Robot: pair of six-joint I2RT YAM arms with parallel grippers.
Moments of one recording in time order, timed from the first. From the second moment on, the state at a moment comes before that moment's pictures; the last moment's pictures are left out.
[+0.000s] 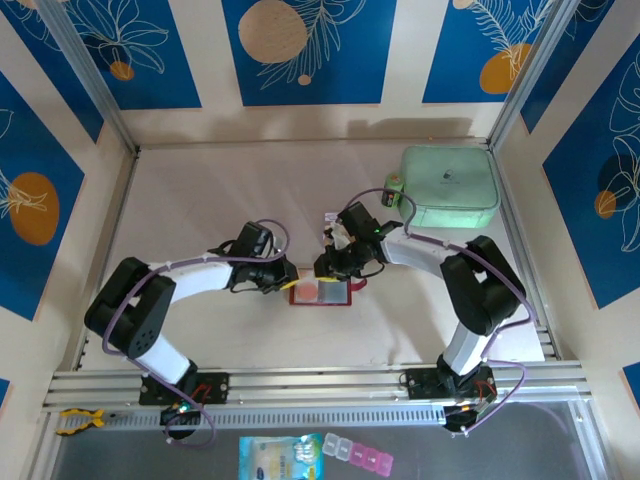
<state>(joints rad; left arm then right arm) -0.54 1.58 0.73 -0.13 0.49 -0.90 0.62 1.72 1.02 -0.43 -0.63 0.63</state>
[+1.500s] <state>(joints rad) -0.53 1.64 0.71 -0.11 0.53 -0.84 0.66 1.87 1.10 -0.48 -0.60 0.64</state>
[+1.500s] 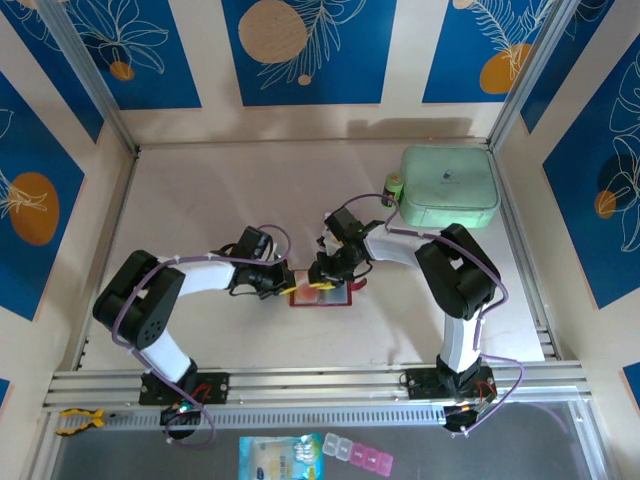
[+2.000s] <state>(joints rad) -0.53 1.64 0.70 -0.10 0.53 -0.84 0.66 1.91 1.11 -0.43 -0.66 0.66</state>
